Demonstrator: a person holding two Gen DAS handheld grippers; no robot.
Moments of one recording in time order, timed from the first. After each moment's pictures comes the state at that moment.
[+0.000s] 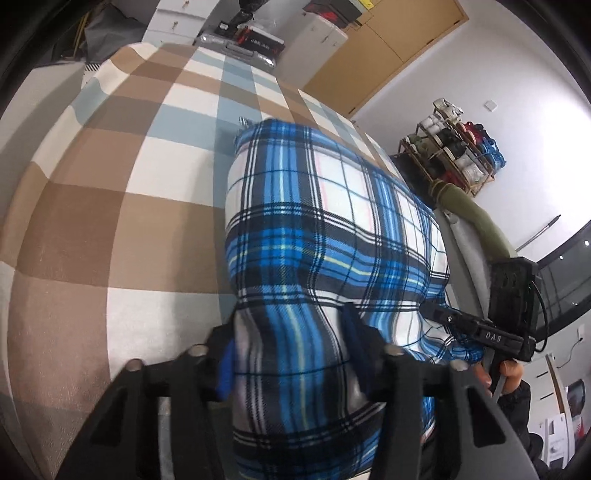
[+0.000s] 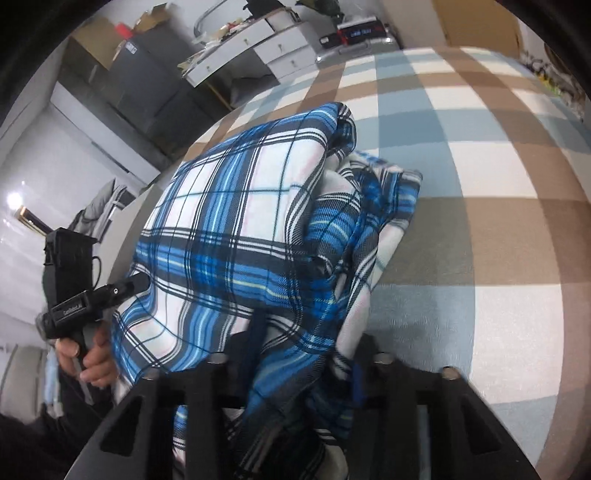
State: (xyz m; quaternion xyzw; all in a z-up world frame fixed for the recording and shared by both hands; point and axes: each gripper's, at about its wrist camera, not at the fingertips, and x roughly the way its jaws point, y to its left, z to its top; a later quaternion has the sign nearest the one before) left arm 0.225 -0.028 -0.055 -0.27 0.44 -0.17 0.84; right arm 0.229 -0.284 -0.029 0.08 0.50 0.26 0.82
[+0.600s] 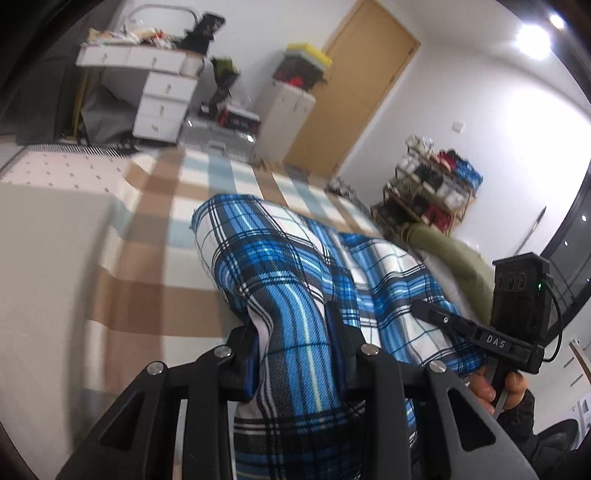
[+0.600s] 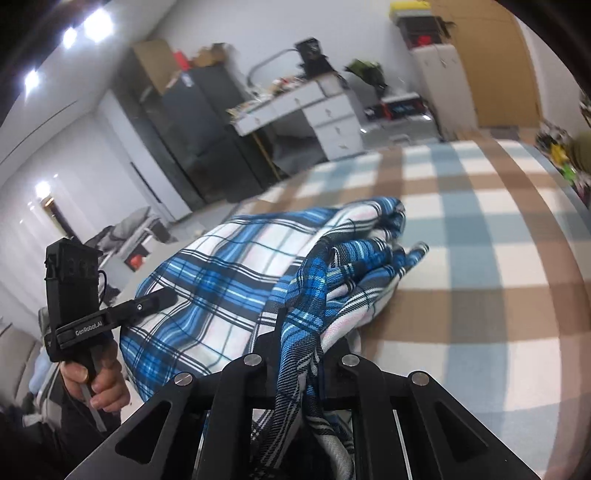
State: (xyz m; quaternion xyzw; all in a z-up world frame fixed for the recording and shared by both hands) left arm 0.160 -0.005 0.033 -0.22 0.31 -0.14 0.92; right arm 0.176 -0.222 0.061 0.08 0.36 0.32 0.87
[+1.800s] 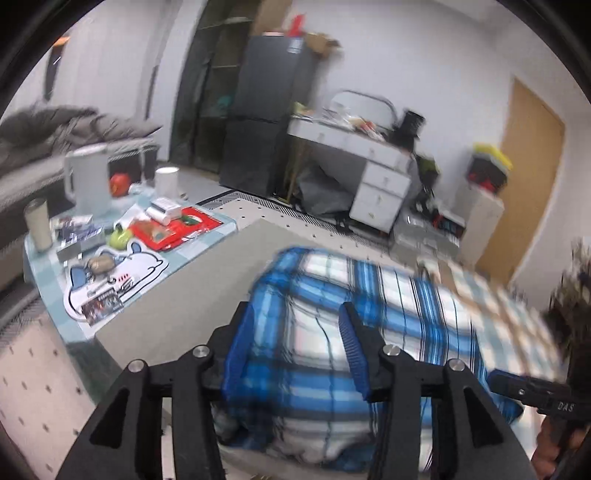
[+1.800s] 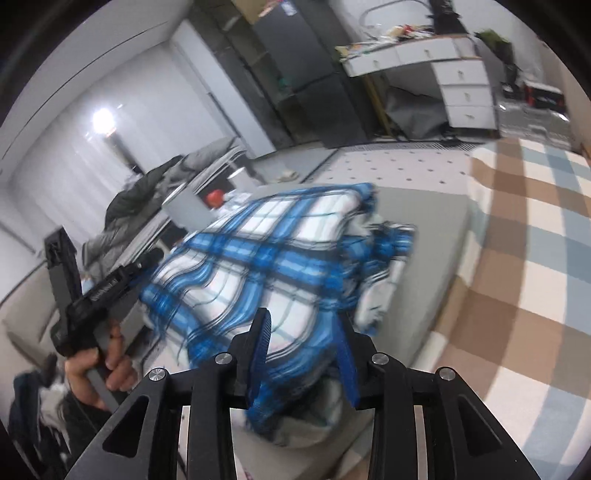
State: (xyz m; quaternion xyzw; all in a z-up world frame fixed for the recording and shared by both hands) left arm 0.075 0.234 -0.024 -0.18 0.24 0.24 0.92; right arm 0.174 0.133 0.016 -0.02 0.42 0.47 0.77
